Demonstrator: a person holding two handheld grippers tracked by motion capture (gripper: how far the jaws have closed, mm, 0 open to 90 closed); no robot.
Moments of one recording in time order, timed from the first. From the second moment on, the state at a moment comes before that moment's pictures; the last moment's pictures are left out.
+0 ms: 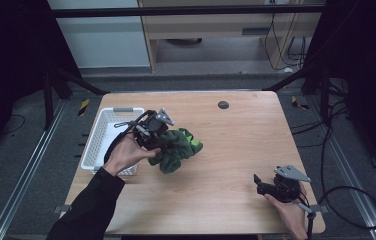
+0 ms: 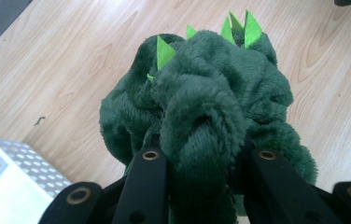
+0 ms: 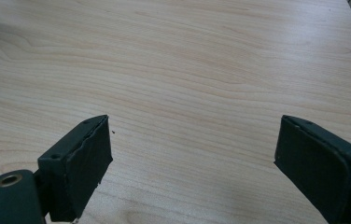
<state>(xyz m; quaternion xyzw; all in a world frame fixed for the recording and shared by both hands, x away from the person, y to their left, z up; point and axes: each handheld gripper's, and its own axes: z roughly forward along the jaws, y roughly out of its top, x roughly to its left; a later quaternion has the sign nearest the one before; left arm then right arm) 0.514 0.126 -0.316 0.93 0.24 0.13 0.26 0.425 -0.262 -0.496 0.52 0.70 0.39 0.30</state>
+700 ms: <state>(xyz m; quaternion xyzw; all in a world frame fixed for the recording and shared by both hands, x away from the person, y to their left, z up) 0.520 0.091 -0.341 0.95 0.20 0.11 0.22 0.425 -0.262 -0.495 0.52 0.70 0.39 0.30</state>
